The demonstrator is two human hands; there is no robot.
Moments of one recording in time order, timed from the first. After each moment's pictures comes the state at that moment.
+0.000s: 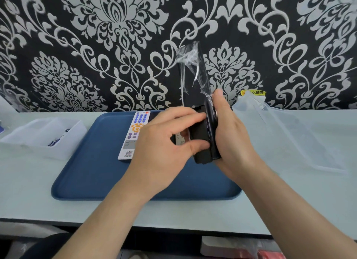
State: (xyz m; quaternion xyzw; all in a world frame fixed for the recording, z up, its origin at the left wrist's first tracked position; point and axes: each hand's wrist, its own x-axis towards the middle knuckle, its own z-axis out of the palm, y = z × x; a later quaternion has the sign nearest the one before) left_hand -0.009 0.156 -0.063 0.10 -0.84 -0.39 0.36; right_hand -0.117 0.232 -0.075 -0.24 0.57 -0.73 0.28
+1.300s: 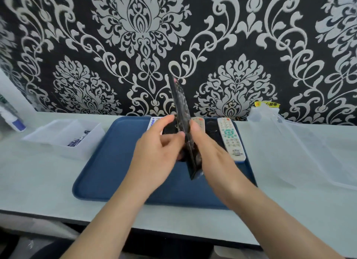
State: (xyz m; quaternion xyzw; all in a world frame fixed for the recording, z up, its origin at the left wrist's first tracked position) left_hand 0.013 0.131 -0.064 0.27 -0.76 -0.51 0.30; right_hand -0.073 0.216 -0.084 -0.36 0.66 -0.58 0.31
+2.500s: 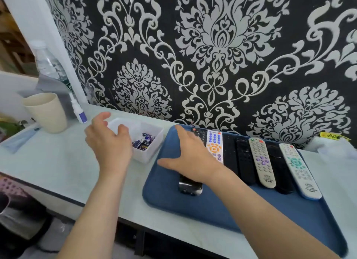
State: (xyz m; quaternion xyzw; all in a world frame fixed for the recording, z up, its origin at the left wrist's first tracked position) left_hand 0.129 -0.062 -0.091 0.55 -0.59 -0.27 0.53; right_hand -0.004 0.053 -0.078 -0.55 0.77 -0.26 0.20
